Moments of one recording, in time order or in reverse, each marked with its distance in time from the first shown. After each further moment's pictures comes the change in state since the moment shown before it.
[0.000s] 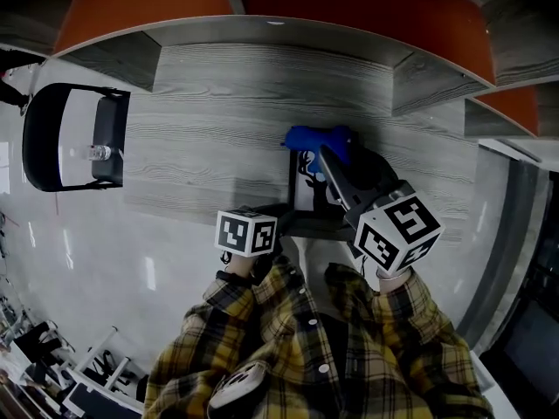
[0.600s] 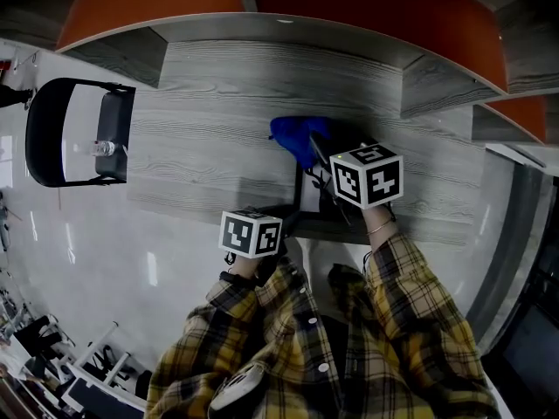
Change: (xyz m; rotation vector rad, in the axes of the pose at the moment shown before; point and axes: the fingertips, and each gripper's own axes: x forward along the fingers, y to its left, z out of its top) left arm -0.001 0.001 0.000 -0.012 -0.003 -0.007; right arm 0.083 -0.051 -0.084 0.067 0.329 -0.038
